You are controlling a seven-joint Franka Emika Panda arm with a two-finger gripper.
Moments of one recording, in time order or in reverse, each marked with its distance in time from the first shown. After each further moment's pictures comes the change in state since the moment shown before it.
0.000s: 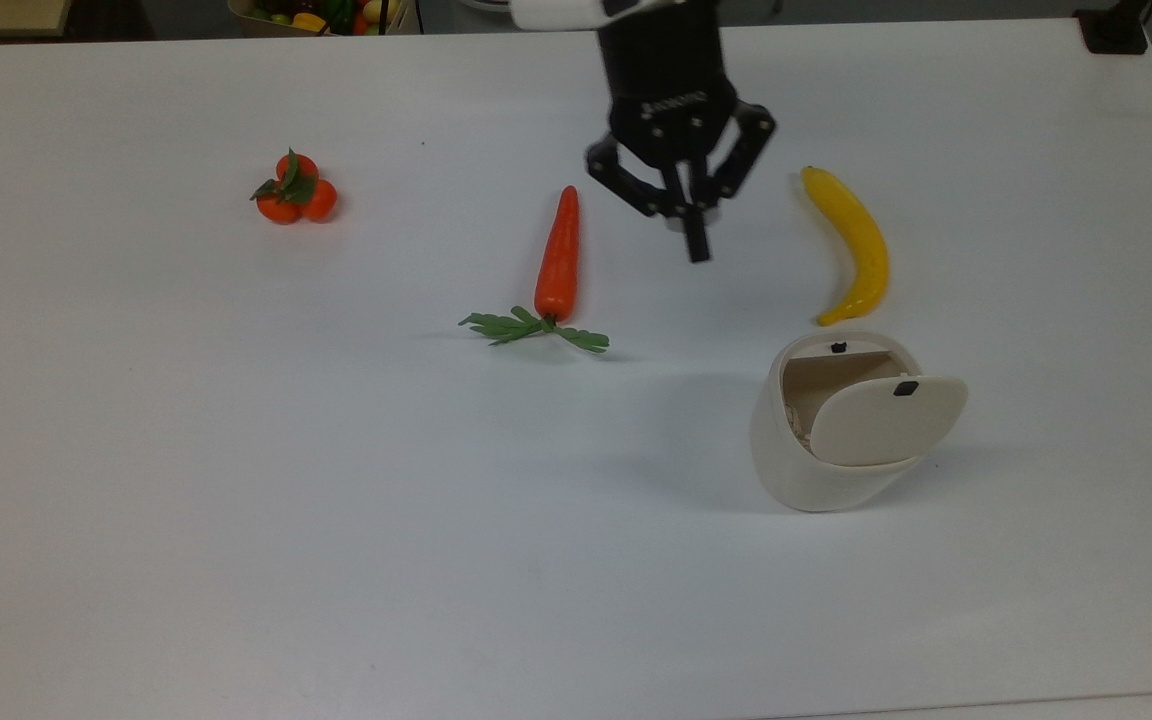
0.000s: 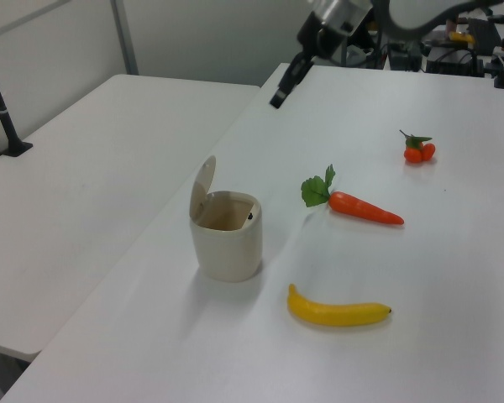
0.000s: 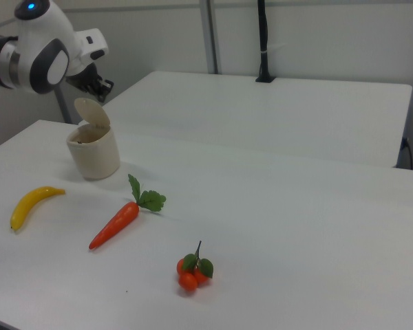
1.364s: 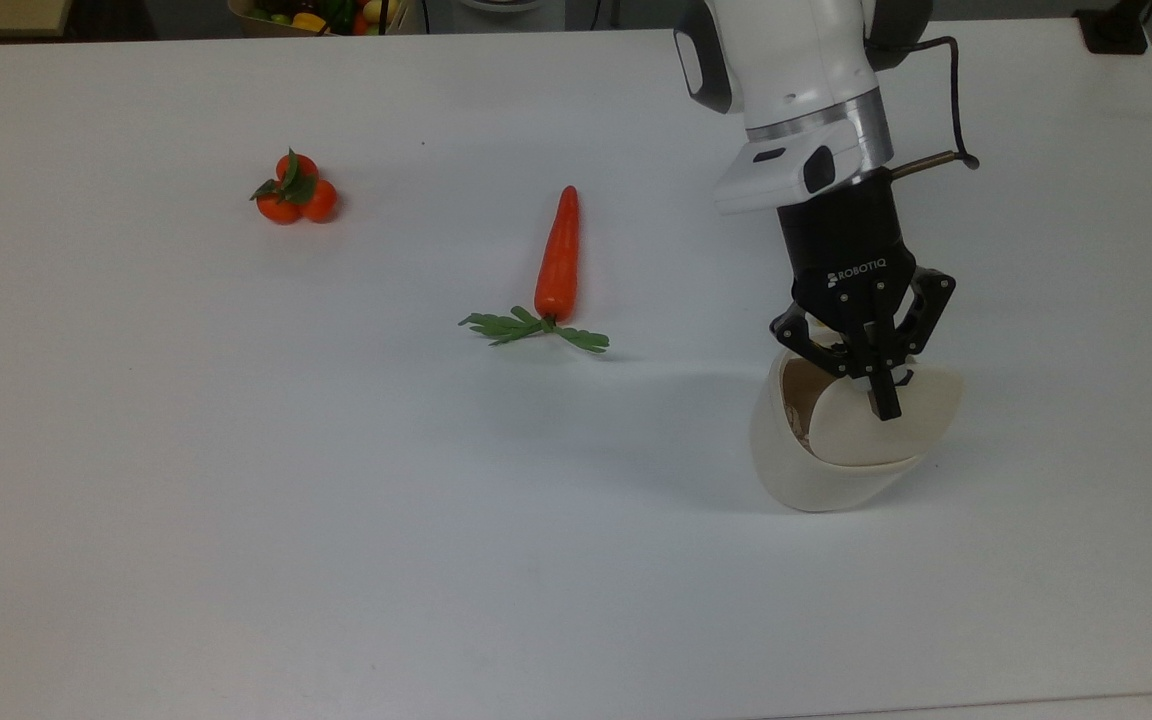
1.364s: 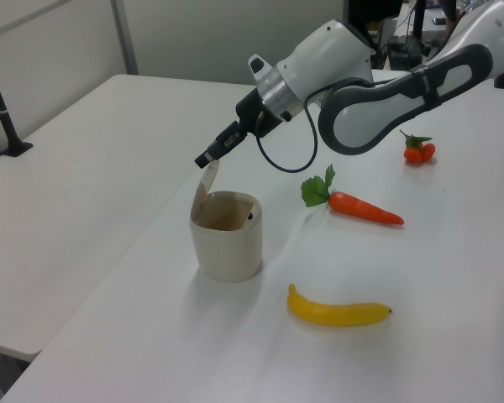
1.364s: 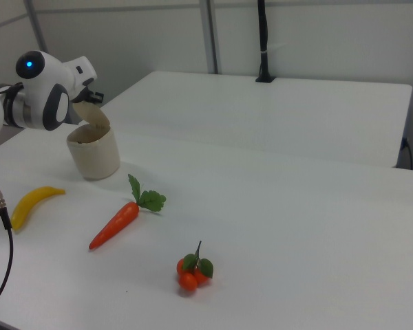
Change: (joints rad) arm 0.138 0.374 0.009 0.225 -0.027 0.422 0.071
